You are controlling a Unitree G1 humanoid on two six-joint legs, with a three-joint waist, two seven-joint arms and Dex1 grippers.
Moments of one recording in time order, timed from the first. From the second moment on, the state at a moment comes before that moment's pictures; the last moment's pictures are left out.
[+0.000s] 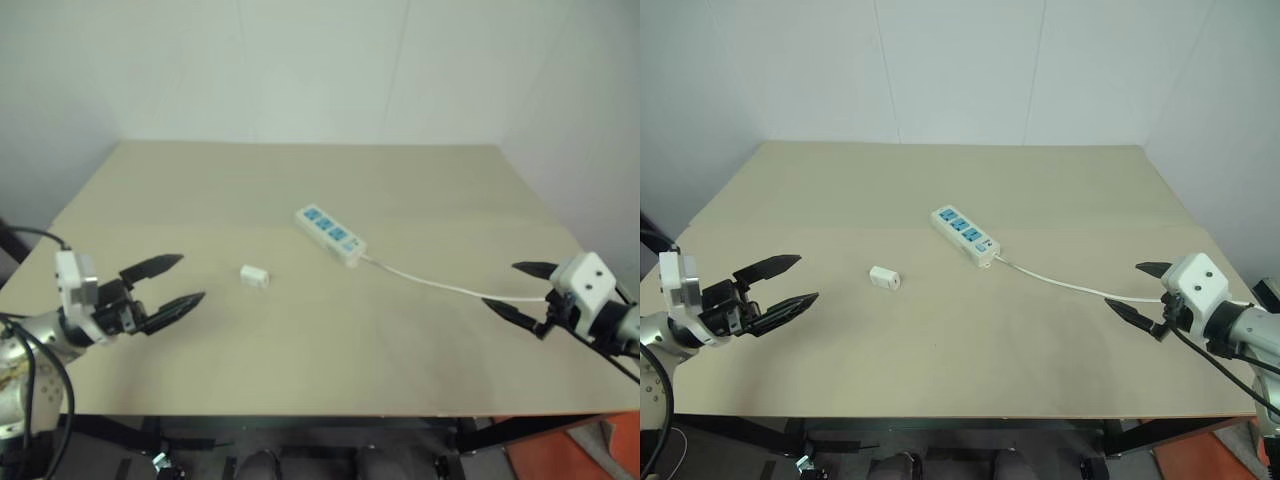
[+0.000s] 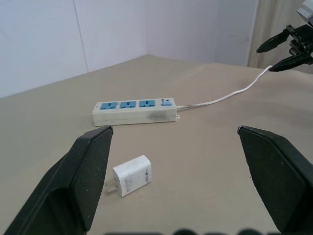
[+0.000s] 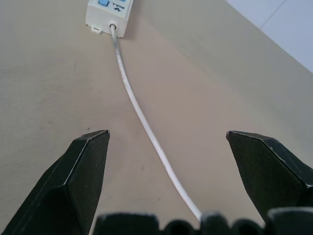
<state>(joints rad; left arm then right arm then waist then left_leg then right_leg) -0.12 0.75 0.43 -0.01 -0.70 0.18 -1.21 -0.10 -0.89 -0.36 0.01 0.28 0.07 0.95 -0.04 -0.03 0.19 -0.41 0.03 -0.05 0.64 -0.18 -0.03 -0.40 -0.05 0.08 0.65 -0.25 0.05</state>
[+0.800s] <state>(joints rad) -0.10 0.79 0.37 -0.03 -0.60 0.17 -1.22 -0.69 -0.51 0.00 0.66 0.13 -0.01 0.90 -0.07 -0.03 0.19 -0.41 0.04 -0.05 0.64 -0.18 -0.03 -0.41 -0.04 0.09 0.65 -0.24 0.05</state>
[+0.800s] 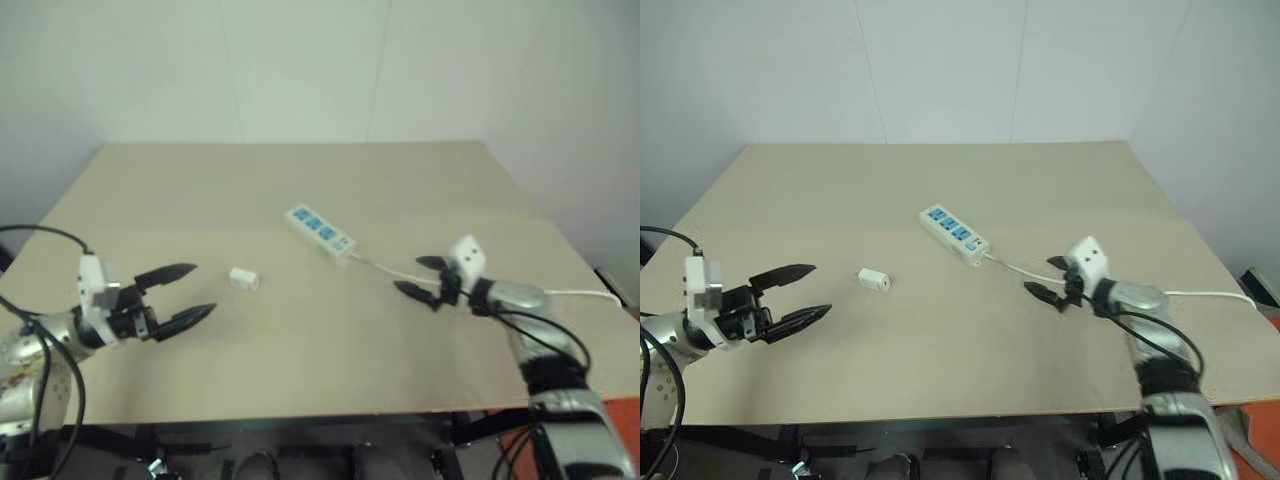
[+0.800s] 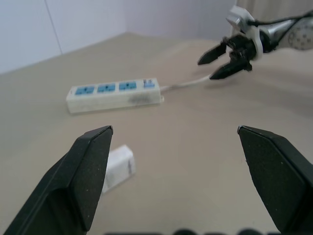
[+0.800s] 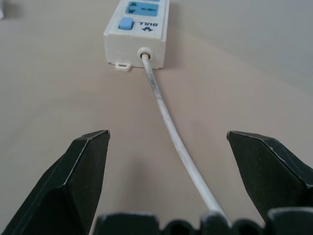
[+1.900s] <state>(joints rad) -0.11 0.80 0.32 0.00 -0.56 0.15 -1.25 -0.35 -0.60 0.00 0.29 0.18 0.02 1.04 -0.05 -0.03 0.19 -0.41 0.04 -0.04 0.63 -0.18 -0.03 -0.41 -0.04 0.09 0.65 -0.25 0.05</state>
